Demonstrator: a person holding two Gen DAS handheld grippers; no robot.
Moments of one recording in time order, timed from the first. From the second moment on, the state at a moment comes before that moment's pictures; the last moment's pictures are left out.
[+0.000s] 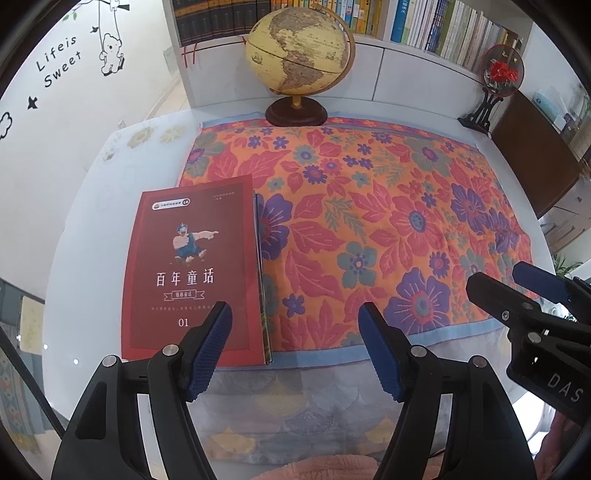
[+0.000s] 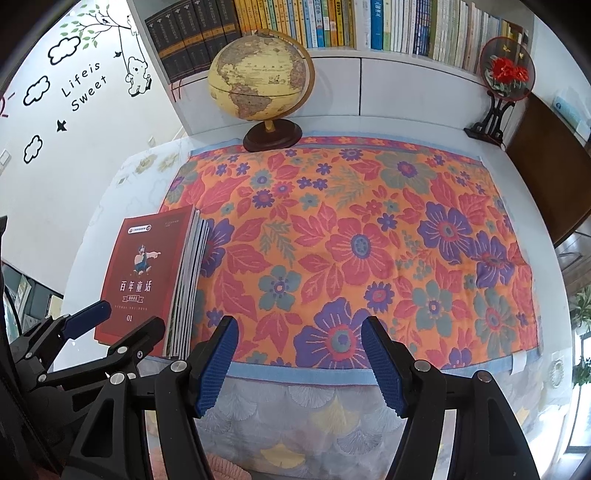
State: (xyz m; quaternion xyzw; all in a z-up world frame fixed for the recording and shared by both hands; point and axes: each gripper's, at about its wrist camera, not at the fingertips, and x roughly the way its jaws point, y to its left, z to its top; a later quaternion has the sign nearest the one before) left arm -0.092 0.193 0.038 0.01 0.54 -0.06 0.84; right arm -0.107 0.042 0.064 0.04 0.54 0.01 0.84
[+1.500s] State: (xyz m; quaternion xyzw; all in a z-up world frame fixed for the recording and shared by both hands) left arm -0.105 0.192 0.037 0.03 0.54 -0.04 0.84; right arm -0.125 0.033 0.061 0.04 0.54 0.02 0.84
